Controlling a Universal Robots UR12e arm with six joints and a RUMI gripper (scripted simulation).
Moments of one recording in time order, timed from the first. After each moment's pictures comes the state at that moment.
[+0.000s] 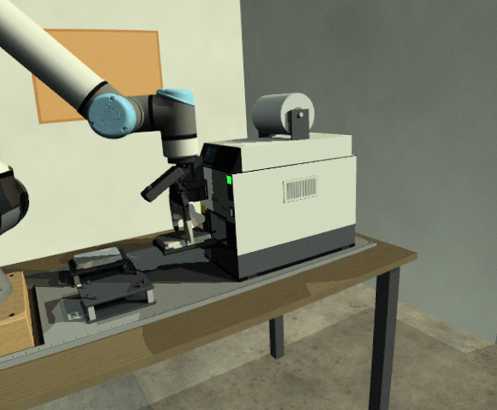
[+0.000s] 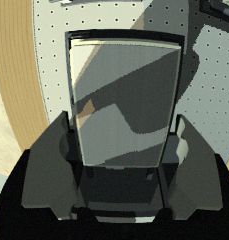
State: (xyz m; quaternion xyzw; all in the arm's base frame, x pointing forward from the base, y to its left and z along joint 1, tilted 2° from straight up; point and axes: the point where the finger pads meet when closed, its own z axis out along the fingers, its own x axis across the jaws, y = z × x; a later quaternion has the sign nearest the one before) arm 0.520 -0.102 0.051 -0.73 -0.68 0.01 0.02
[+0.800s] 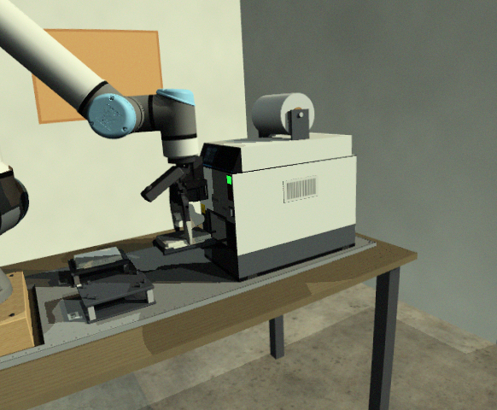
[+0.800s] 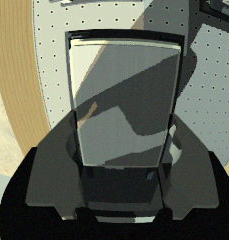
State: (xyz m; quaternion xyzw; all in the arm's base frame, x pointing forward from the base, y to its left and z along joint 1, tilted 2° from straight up) arm 0.520 -0.102 0.051 -0.73 -0.68 0.01 0.02
